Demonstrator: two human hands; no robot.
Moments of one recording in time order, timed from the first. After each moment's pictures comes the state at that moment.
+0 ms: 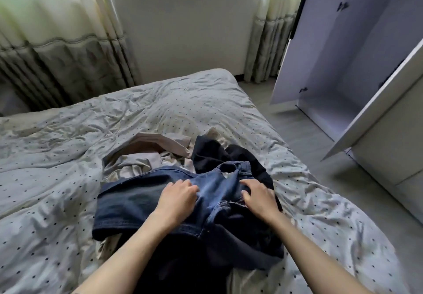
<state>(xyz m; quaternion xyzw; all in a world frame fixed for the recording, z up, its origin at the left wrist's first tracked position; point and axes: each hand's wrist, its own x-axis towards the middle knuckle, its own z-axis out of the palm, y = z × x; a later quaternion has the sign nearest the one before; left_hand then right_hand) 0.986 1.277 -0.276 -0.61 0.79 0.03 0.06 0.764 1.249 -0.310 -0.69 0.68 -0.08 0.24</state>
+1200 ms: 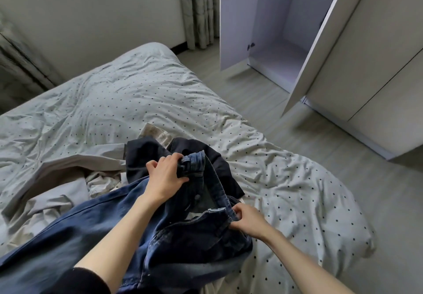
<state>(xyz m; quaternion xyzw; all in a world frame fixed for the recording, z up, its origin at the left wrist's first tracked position) 0.853 1.137 -0.349 -0.59 0.79 0.14 -0.06 0.638 1.264 -0.408 -0.51 0.70 -0.05 0.49</state>
